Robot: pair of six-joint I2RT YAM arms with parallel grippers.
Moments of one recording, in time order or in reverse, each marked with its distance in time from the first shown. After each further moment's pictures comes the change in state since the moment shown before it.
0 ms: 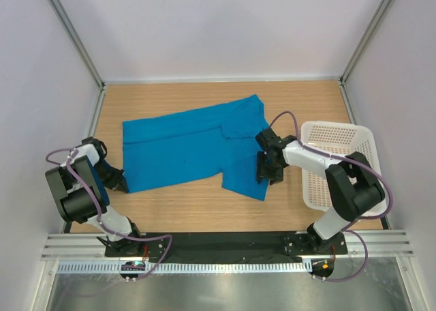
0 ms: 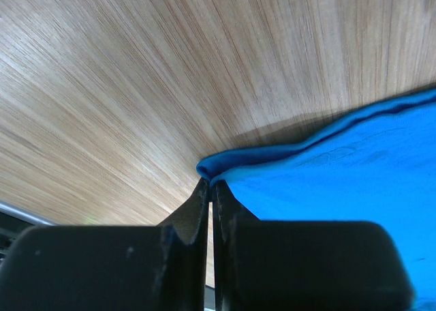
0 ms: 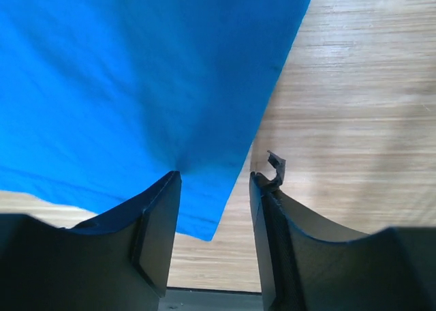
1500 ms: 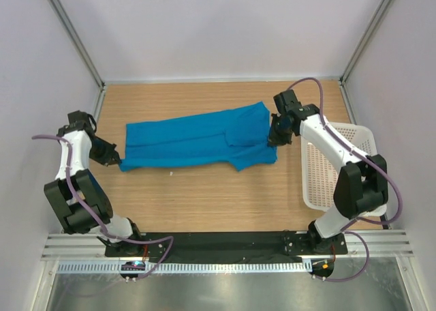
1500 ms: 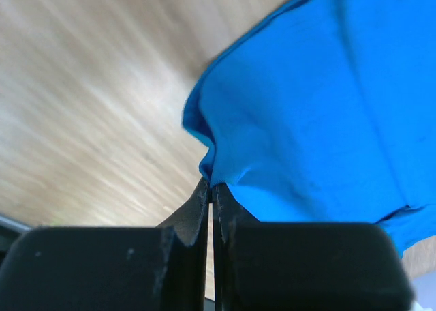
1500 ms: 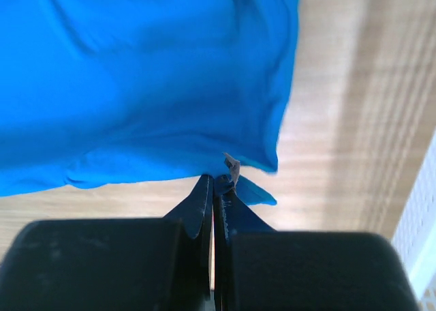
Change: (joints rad) left arm -0.036 -0.150 0.243 -0.104 0.078 0.010; right arm -0.187 -0.034 0.332 -0.151 -0.032 -0.052
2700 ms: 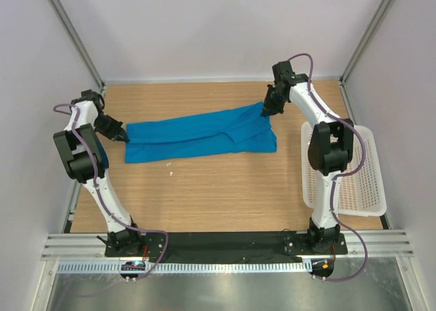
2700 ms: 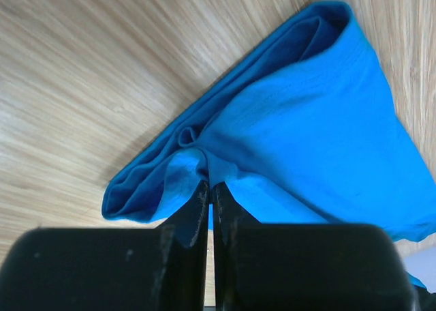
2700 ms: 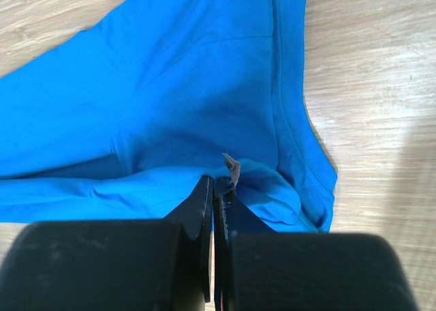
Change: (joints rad) left arm -0.077 0.631 0.561 -0.017 0.116 0.041; right arm -0.122 0.571 0.668 -0.028 -0.112 -0.042
